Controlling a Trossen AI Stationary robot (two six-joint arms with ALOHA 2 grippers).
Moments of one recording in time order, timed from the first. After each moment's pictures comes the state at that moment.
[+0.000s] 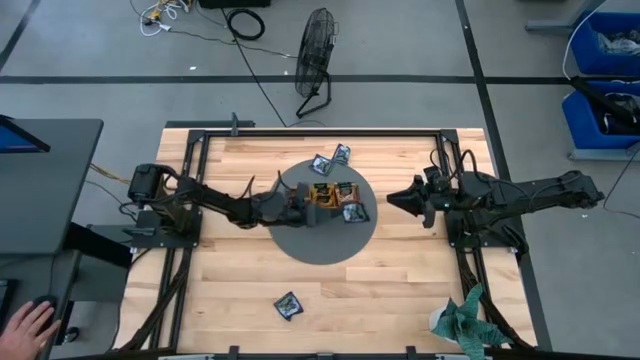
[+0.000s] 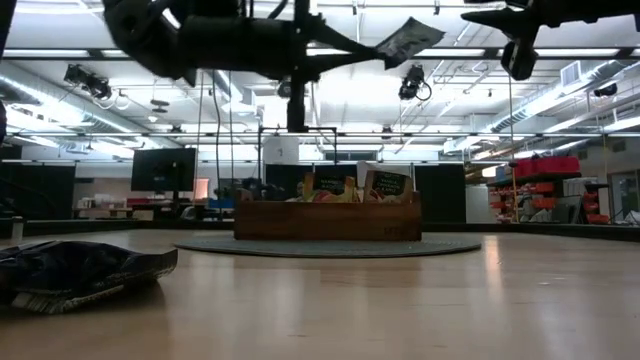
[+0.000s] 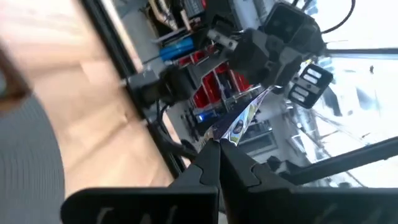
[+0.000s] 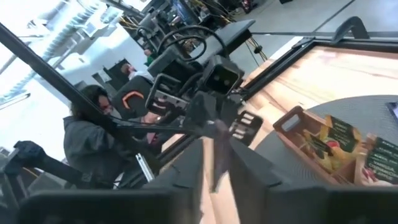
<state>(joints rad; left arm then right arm) -0.07 1.72 0.79 0.98 -0.17 -1.16 0.10 0.59 0.47 0.06 0.14 0.70</state>
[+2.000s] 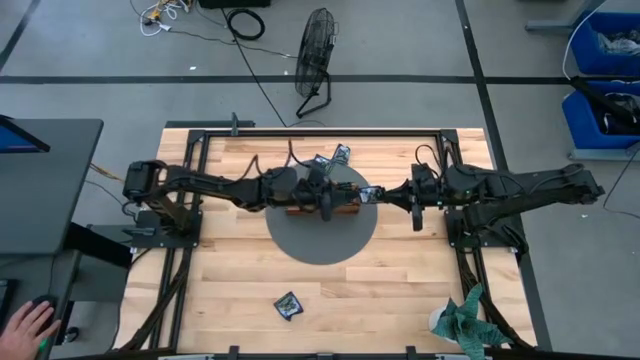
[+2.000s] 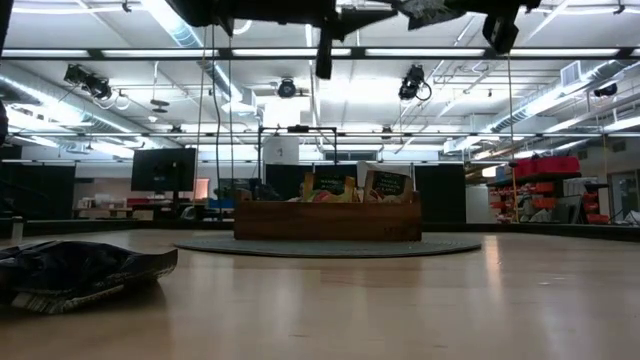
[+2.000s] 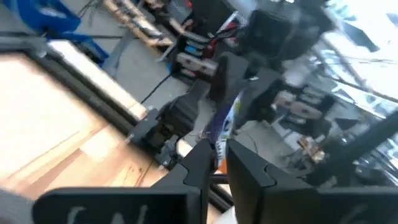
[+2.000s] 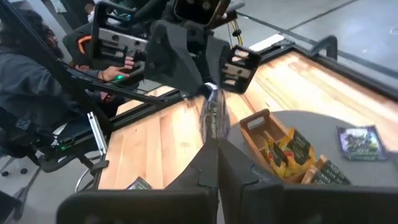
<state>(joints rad) 0.01 1.67 1.09 0.61 -0.08 -0.74 0.10 0.77 0.73 -0.22 0.15 0.44</state>
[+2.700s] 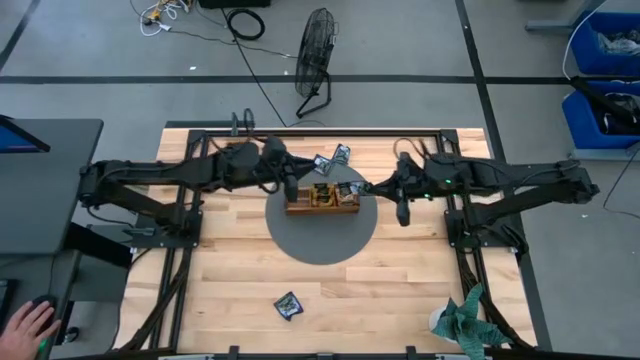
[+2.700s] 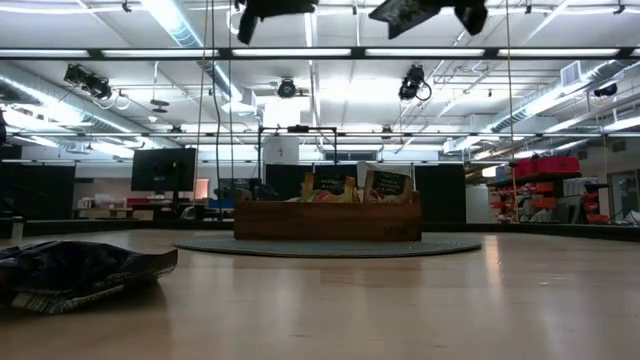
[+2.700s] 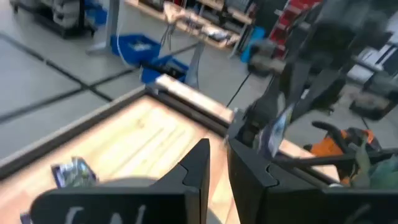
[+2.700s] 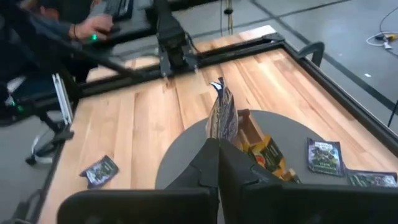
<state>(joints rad) 0.08 1.28 1.09 0.01 -0.24 -0.41 0.04 0.98 0.99 -0.42 0.13 0.25</state>
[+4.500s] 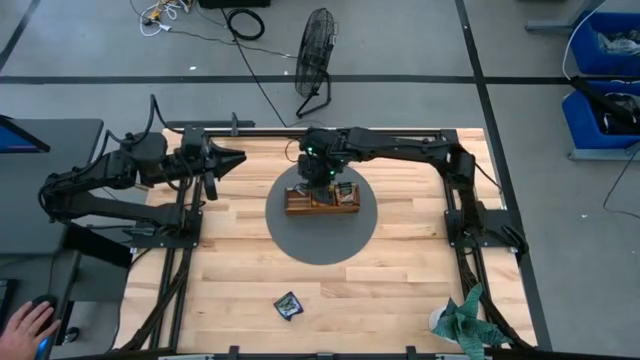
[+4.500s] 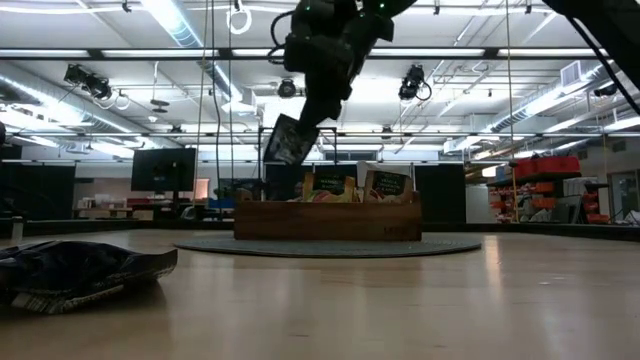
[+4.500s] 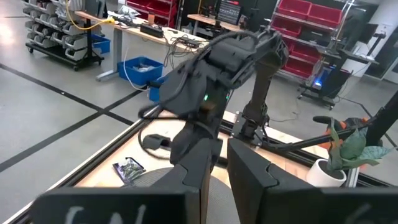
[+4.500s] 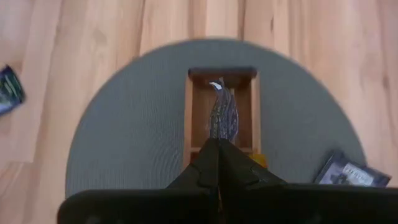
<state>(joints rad) 0.08 0.74 1.09 -0.48 -0.25 -0.28 -0.25 2.04 1.89 -0.90 -0.25 -0.23</state>
